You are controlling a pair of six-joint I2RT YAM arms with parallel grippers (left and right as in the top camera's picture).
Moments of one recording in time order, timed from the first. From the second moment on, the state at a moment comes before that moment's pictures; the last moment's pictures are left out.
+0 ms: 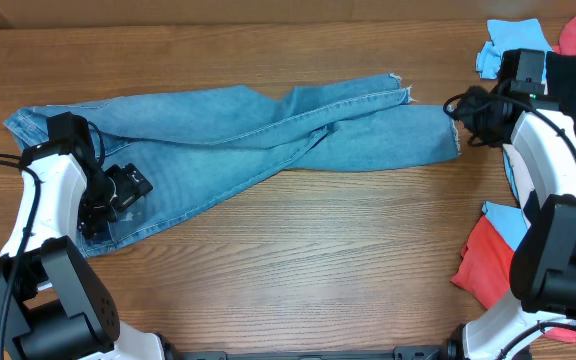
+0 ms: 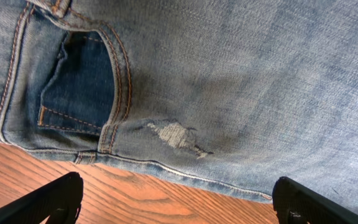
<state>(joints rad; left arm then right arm) 0.33 1.72 1.19 -0.99 0.01 -0.44 -0.17 1.87 1.39 -0.61 -0.07 0.46</state>
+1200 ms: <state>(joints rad) 0.33 1.72 1.18 -1.01 0.01 -0.44 -0.17 2.13 1.35 -0.20 -0.12 0.31</state>
